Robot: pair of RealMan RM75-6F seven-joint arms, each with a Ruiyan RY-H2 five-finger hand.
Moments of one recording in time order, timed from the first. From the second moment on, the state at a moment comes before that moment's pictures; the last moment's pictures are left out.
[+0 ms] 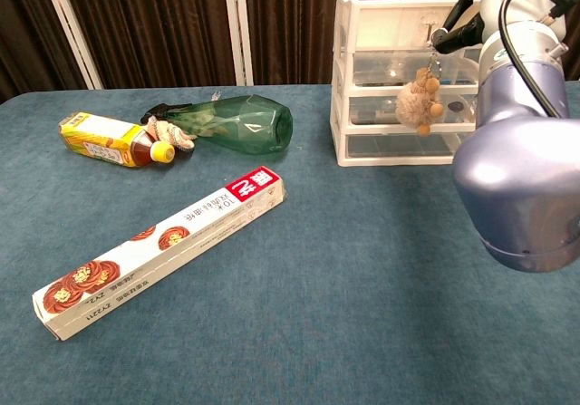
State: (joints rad) left arm -0.11 -1.07 0.00 -1.73 1.54 1.43 -0.17; right arm 0.85 -2.01 0.69 -1.18 -0.86 1.56 -0.51
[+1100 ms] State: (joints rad) left arm -0.11 -1.07 0.00 -1.73 1.54 1.44 -0.17; right arm 0.86 -2.01 0.69 -1.17 -0.84 1.55 -0.51
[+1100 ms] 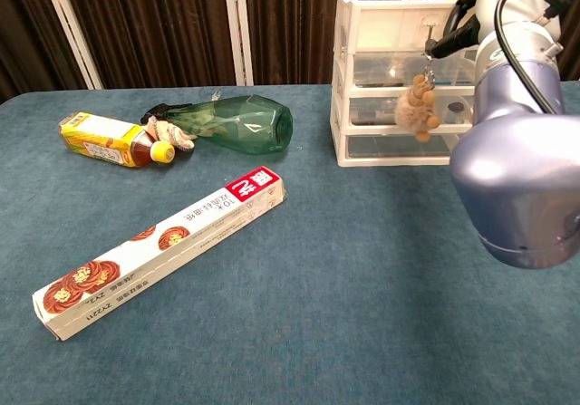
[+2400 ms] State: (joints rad) left arm -0.11 -1.07 0.00 -1.73 1.54 1.44 -0.17; right arm 0.88 -1.95 0.71 -1.23 -0.84 1.57 -0.55
